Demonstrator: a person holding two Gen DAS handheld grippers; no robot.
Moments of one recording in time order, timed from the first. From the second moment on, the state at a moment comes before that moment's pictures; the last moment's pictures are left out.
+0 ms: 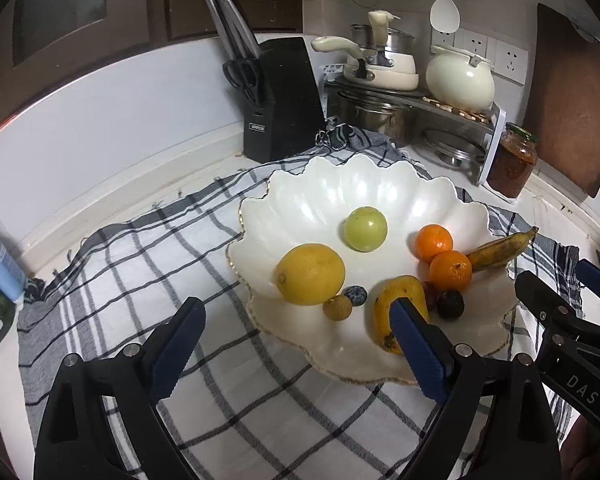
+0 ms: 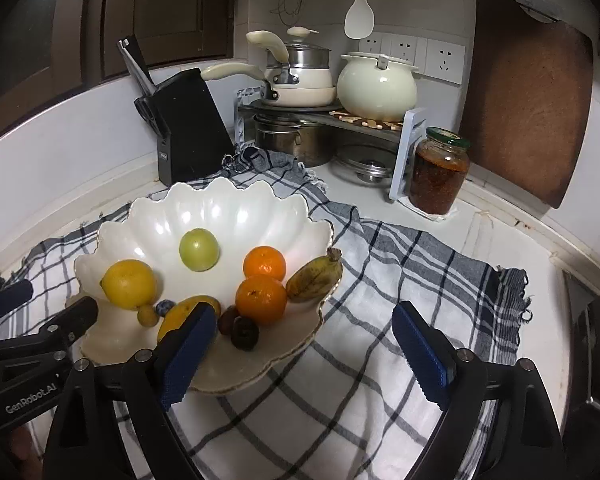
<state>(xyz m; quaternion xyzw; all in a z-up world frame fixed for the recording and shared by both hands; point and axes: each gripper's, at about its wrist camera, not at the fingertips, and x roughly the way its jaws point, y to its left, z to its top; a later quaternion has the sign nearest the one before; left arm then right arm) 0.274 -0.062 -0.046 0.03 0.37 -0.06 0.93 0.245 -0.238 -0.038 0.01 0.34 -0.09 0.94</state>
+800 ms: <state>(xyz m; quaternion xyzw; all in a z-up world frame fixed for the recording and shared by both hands) 0.191 -0.036 -0.017 0.01 0.34 -0.03 0.94 0.175 -0.217 -0.009 0.01 0.31 -0.06 0.95</state>
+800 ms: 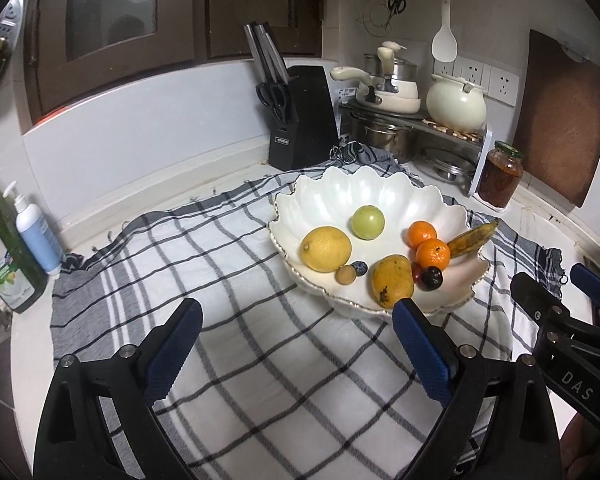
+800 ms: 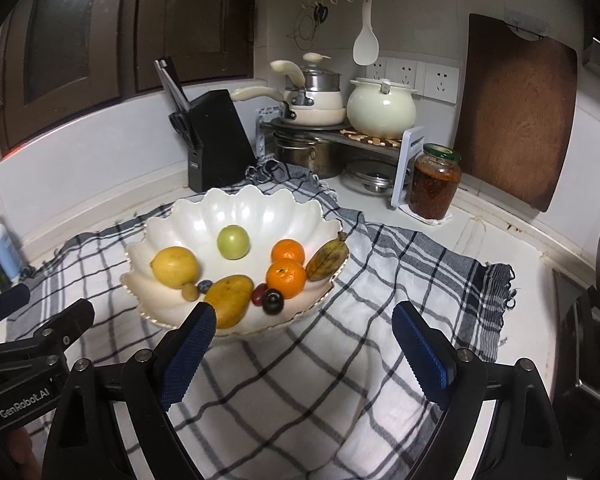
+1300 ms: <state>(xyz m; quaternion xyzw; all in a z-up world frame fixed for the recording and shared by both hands) 0.119 -0.020 0.002 0.01 0.30 -0.02 0.95 0.117 -0.206 -0.001 0.01 0.29 -0.05 0.95</state>
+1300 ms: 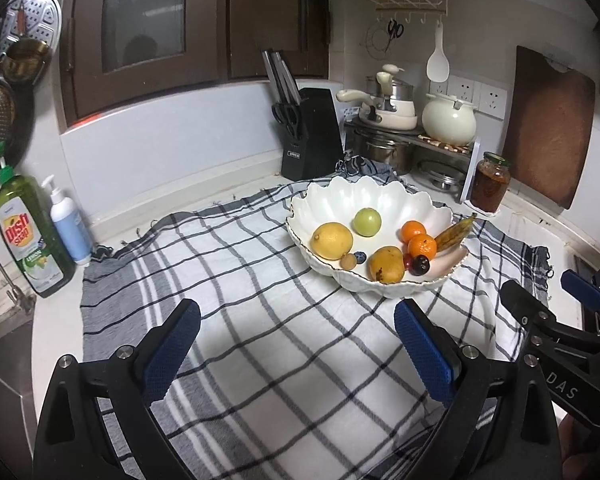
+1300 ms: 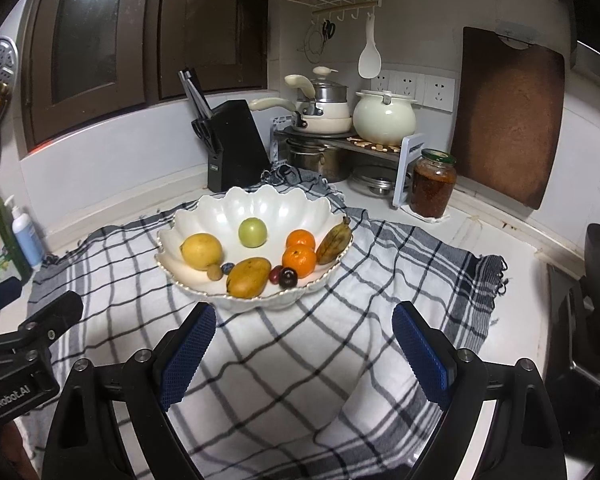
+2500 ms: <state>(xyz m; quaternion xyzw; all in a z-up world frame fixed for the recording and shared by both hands) 0.055 -0.017 0.019 0.01 0.28 -0.03 0.96 0.051 -0.205 0.019 0.01 0.27 -0.04 0.96</state>
